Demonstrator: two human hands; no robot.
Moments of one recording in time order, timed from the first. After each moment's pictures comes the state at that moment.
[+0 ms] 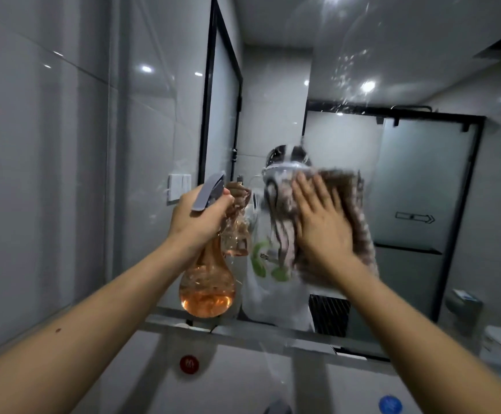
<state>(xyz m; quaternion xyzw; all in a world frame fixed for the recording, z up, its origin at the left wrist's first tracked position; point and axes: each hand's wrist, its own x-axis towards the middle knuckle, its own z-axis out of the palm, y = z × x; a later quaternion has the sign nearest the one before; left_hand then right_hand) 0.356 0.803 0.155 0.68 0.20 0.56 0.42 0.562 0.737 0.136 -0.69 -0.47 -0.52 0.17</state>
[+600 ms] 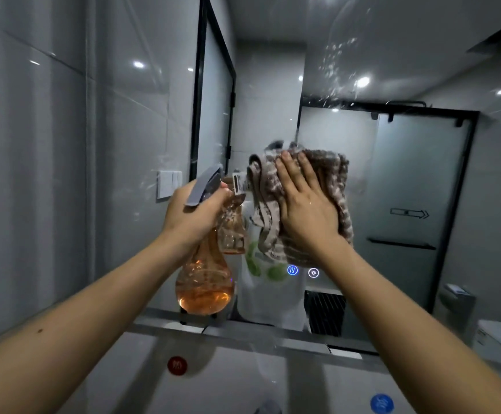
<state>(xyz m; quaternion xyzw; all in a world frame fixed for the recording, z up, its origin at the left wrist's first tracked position) 0.374 0.800 0.155 0.69 0.17 0.57 0.41 0.558 0.740 0.158 -0.67 -0.52 -0.50 0.21</state>
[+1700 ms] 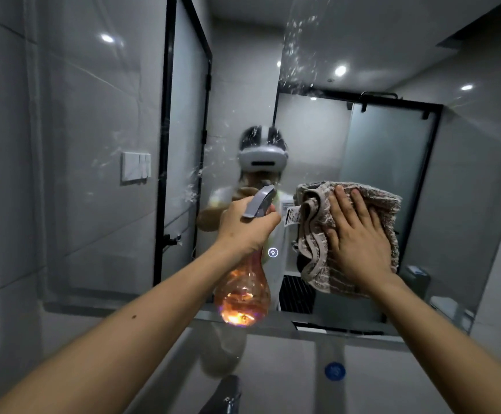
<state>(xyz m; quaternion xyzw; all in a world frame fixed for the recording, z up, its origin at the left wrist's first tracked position) 0.465 0.733 0.126 0.74 0.15 0.49 0.44 0.646 0.620 0.097 -0.76 -0.43 -0.47 0.15</state>
